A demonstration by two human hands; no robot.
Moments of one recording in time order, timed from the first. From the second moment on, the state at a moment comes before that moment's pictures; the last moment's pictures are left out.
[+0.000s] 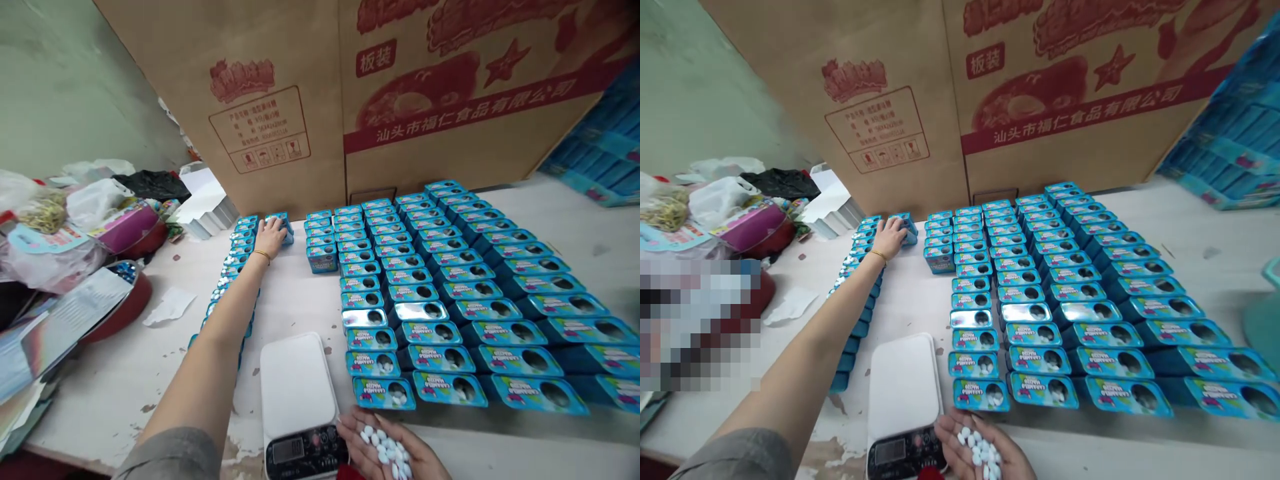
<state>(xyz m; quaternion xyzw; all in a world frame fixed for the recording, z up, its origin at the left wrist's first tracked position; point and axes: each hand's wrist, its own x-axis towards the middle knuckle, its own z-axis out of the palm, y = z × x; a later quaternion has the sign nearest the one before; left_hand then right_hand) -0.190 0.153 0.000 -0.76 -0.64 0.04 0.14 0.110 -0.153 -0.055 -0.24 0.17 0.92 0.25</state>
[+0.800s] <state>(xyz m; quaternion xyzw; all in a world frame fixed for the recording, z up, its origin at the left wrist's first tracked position) -0.068 -0.162 0.070 -0.88 -0.48 0.01 -0.04 0.120 -0.200 -0.027 -0.31 0.11 0.91 0.26</state>
